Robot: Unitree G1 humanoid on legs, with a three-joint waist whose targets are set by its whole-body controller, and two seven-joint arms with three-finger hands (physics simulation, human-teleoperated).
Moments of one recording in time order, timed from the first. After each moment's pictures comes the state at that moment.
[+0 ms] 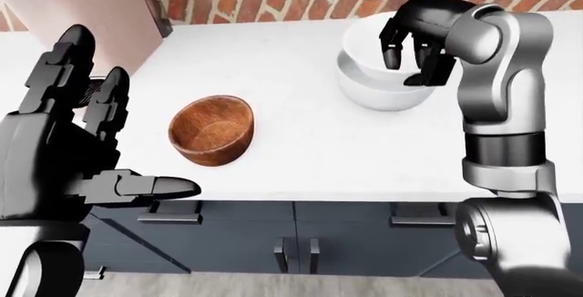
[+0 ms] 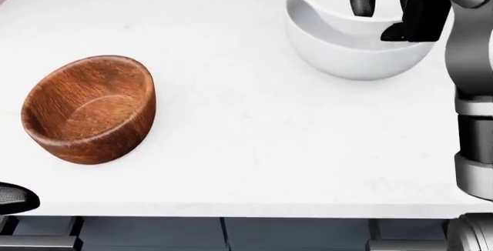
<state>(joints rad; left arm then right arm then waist) -0.23 0.47 0.60 -1.01 -0.82 1.01 0.21 -1.09 -0.43 -0.07 0.25 -1.12 0.09 0.95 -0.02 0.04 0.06</state>
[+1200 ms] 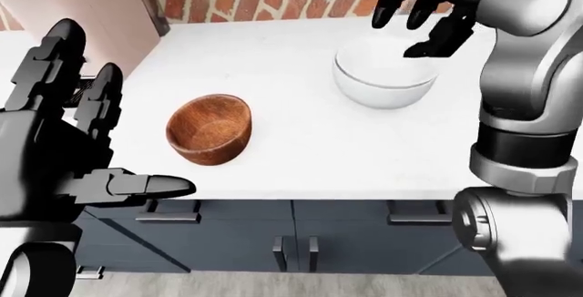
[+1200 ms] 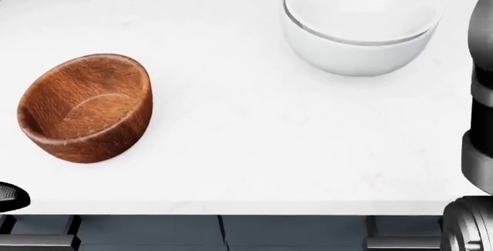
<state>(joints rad) -0.23 0.50 0.63 -1.01 -0.89 1.01 0.25 -1.17 -0.42 -0.09 0.03 -1.10 0.19 1.10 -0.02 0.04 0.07</state>
